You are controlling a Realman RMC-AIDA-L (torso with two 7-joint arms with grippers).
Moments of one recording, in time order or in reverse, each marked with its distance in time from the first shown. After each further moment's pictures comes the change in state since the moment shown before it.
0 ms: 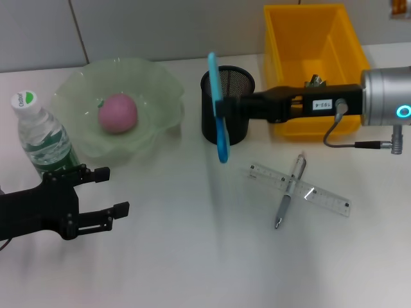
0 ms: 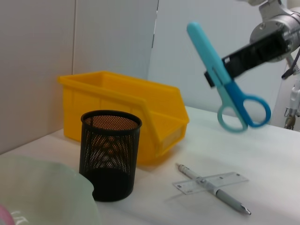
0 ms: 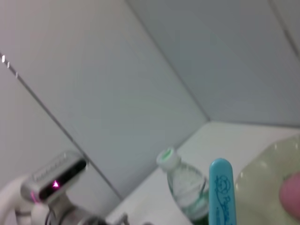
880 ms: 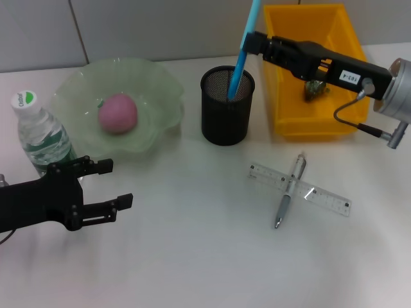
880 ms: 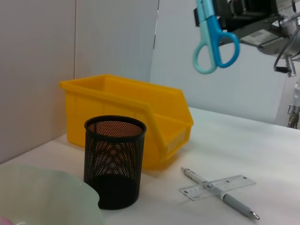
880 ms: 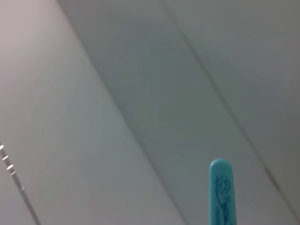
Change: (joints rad) left arm -0.021 -0.005 -0.001 0.003 -0.002 -0.021 0.005; right arm -0.059 -0.007 0.031 0.214 0.368 0.056 -0.344
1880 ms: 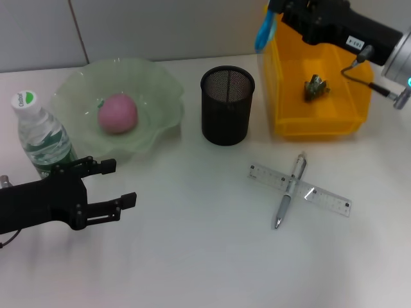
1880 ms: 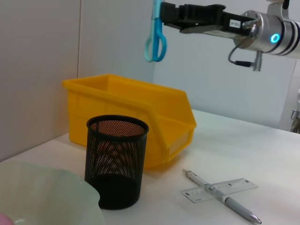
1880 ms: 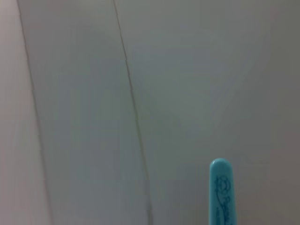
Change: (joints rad) left arm 0.000 -0.012 -0.004 -0.003 0.000 -0.010 -0.012; right arm -0.010 0.014 -0.021 -0.104 0.064 0.283 -0.292
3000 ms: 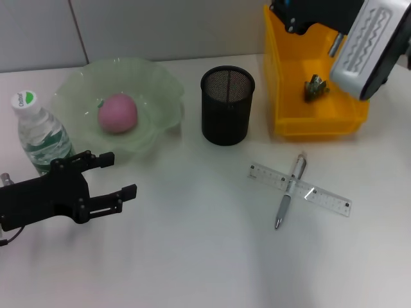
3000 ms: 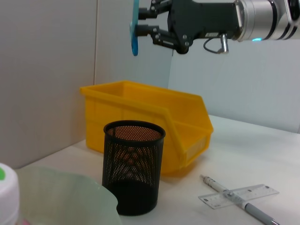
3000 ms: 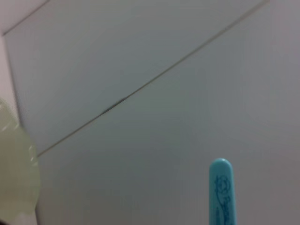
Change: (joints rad) left arm 0.004 -0.010 -0.003 -0.022 -0.029 -0.051 0.039; right arm -0.061 0.014 -0.375 -0.307 -0.006 0.509 -0.914
